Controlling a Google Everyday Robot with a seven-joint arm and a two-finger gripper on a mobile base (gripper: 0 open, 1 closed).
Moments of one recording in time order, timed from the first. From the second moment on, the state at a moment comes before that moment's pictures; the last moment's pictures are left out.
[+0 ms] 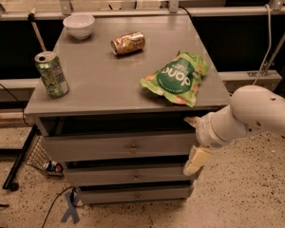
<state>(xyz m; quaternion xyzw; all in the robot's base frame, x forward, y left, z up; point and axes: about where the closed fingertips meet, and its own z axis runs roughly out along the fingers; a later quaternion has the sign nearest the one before) 0.503 -0.143 0.686 -0.65 0.71 0.09 0.25</state>
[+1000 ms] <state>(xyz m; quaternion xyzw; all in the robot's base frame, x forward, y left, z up) 0.542 -0.117 0.647 -0.66 0.70 0.09 0.26</state>
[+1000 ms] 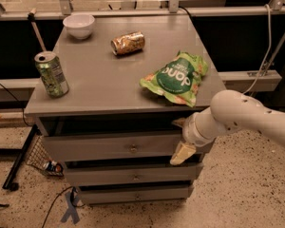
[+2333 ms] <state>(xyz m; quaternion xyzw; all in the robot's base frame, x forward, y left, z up) 0.540 -0.115 0.647 -0.66 0.70 0.09 0.26</state>
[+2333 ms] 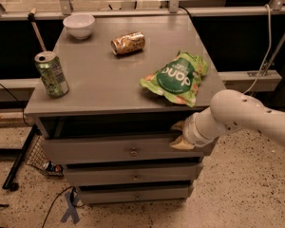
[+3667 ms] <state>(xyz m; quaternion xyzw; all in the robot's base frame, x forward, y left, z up) 0.486 -0.123 0.654 -0.66 0.70 0.10 0.25</state>
